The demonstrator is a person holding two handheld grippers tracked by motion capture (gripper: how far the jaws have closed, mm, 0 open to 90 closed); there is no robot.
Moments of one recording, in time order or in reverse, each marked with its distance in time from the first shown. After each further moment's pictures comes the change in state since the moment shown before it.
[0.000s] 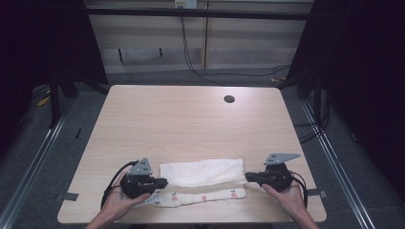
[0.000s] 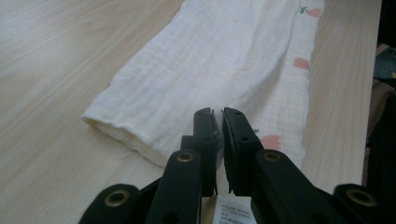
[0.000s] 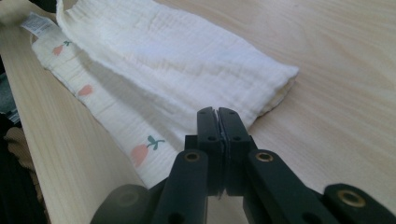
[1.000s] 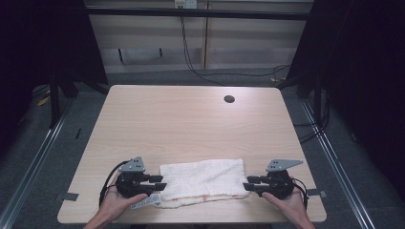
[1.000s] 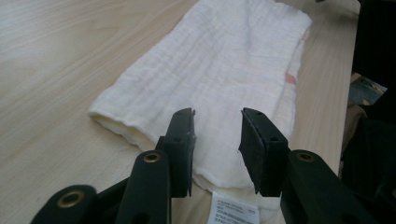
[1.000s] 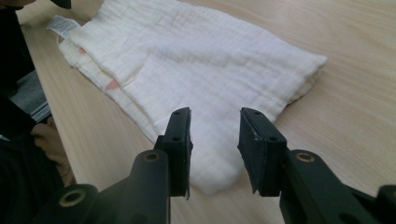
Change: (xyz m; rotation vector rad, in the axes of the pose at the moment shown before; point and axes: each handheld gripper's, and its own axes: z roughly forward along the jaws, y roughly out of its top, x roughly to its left) left arm 0.011 -0.006 -0.011 -0.066 -0.030 -0.105; right arm 0.013 -0.010 -0.007 -0.020 0.039 0.014
